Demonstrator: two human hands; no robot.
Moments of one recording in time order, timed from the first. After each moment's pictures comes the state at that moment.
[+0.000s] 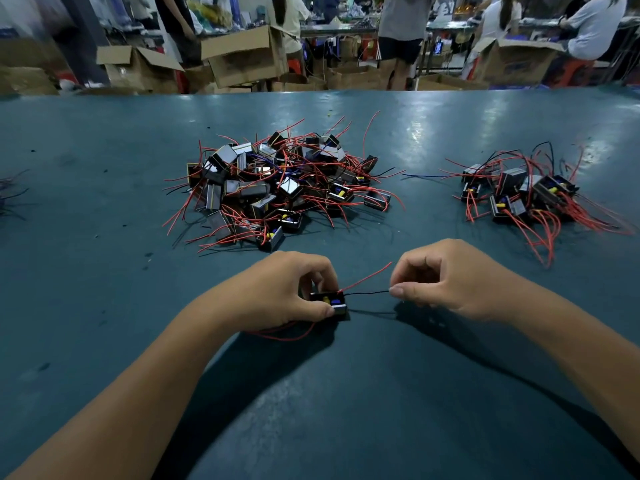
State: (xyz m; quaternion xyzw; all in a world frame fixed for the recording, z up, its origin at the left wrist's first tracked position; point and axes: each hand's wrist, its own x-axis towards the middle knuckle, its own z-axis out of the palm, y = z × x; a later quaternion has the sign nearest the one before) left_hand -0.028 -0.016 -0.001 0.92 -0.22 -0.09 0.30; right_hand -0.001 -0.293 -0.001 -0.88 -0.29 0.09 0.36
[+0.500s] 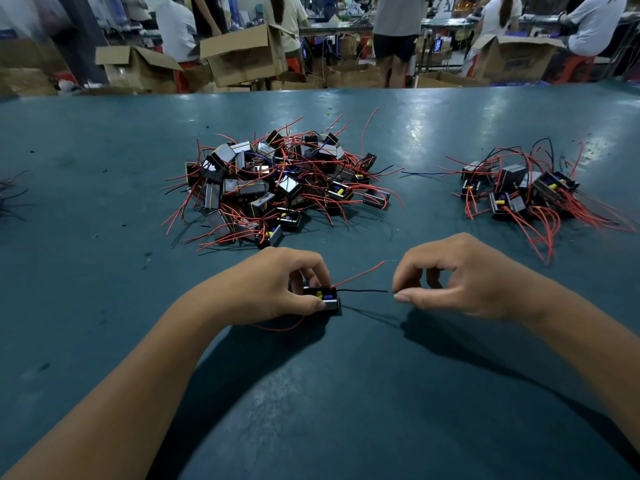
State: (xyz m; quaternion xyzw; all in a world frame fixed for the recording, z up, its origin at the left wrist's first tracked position) left_hand -0.023 -0.006 0.000 0.92 -0.23 -0.11 0.31; right_hand -0.005 -0.298 0.010 -0.84 -0.44 0.02 0.32
